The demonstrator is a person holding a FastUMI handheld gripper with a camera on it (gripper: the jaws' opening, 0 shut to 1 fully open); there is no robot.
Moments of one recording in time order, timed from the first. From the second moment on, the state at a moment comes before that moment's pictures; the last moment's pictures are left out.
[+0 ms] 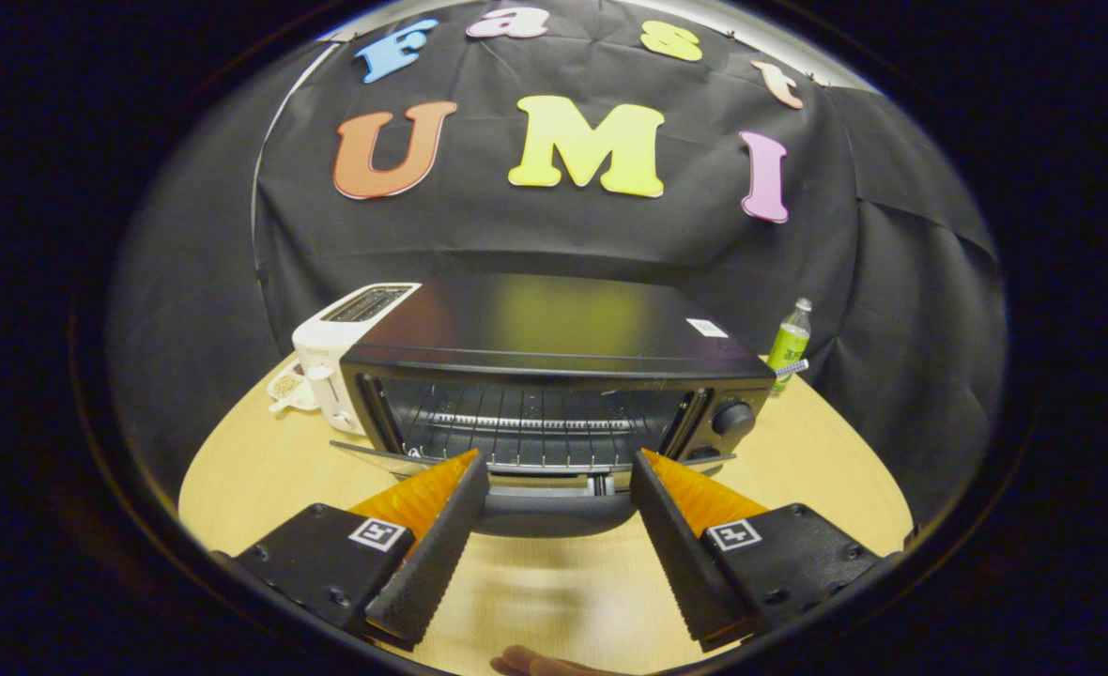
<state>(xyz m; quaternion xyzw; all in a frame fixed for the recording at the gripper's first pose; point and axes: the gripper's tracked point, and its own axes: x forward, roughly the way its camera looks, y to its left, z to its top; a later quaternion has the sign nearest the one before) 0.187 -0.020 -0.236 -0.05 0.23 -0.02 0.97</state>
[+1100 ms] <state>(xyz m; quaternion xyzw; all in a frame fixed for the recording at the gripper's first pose) 0.116 -0.032 -0.358 -0.04 0.29 0.01 0.96</state>
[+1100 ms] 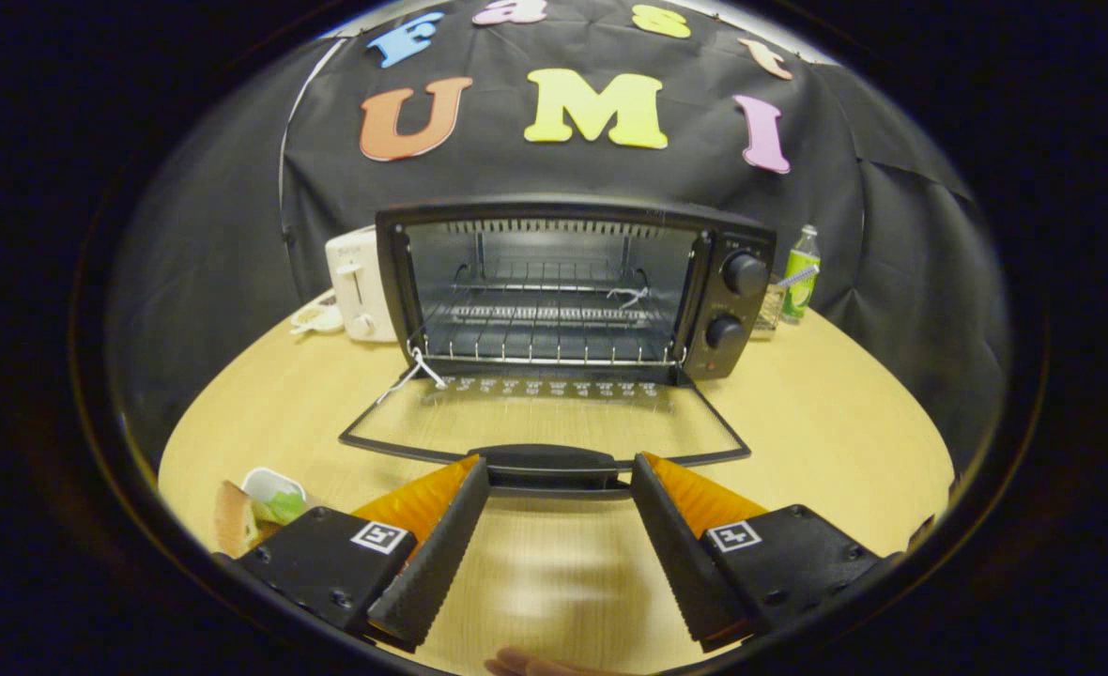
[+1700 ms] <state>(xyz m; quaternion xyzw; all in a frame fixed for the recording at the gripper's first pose) 0.077 0.025 -0.338 0.05 0.37 0.15 0.92</state>
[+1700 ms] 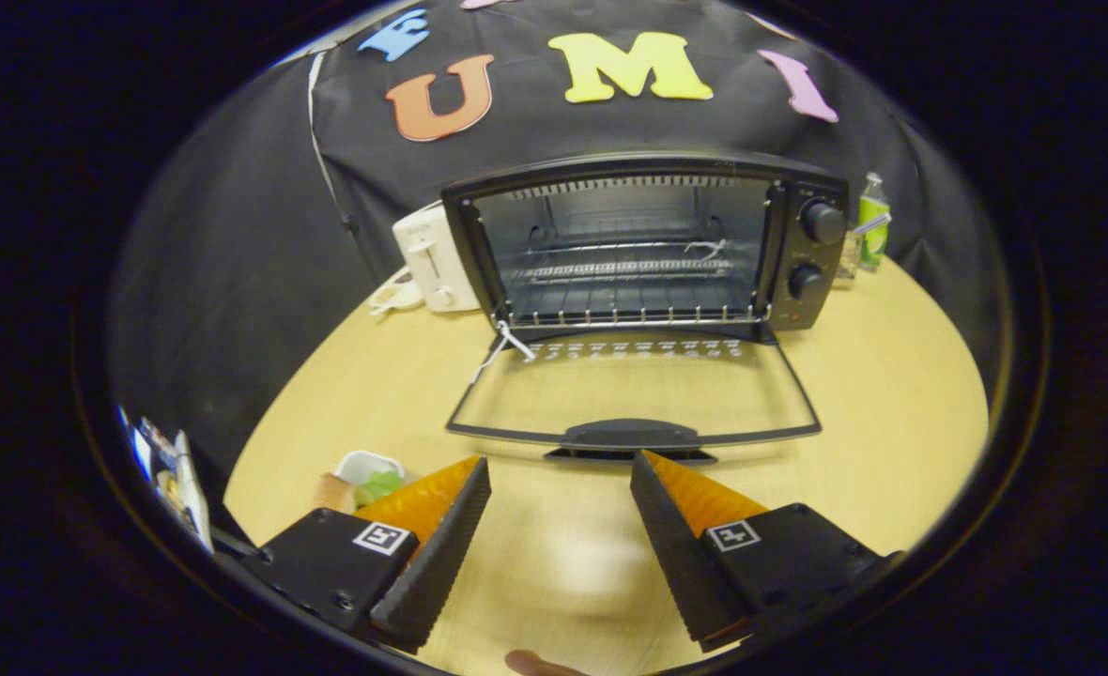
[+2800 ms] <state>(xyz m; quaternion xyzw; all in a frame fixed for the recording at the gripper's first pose) -0.002 0.102 -0.323 0.18 0.56 0.30 0.75</state>
